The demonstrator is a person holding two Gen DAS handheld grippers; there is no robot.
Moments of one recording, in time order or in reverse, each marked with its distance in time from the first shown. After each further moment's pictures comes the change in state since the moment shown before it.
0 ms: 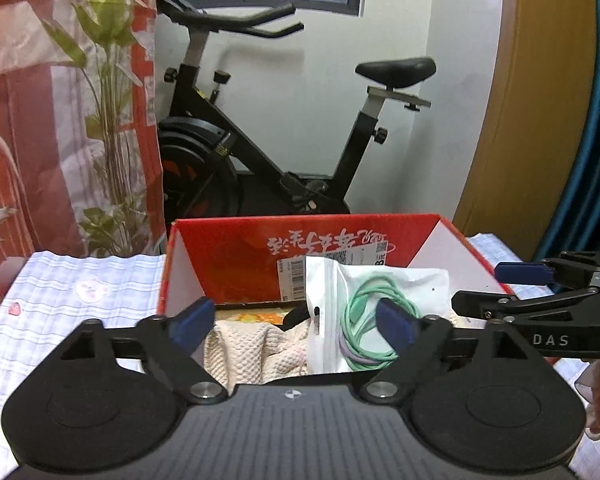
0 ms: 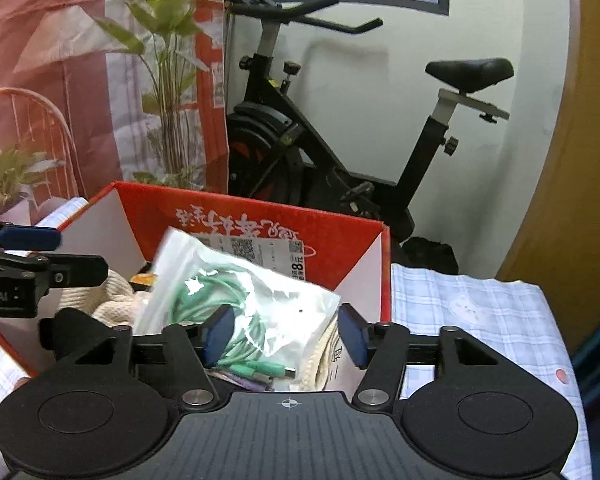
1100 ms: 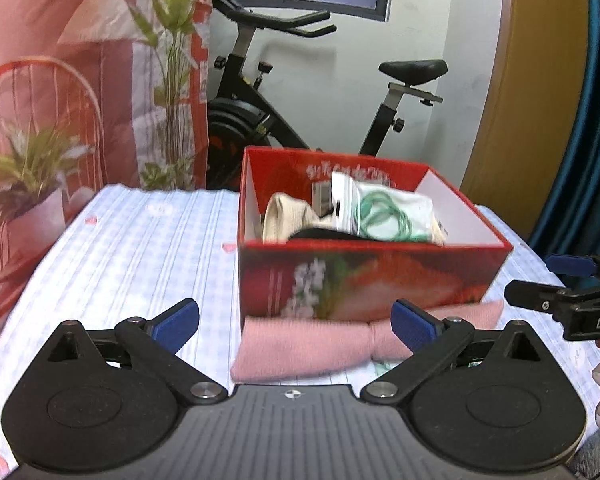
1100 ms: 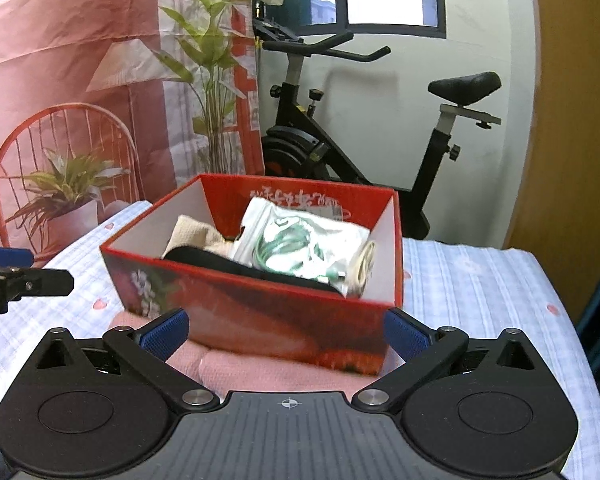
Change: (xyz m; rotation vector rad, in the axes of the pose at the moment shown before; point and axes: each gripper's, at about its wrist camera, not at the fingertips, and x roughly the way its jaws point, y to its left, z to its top) left arm -0.122 -0.003 -0.098 -0.077 0.019 0.077; right arm -0.139 0.028 -0.089 0.029 -0.082 0.074
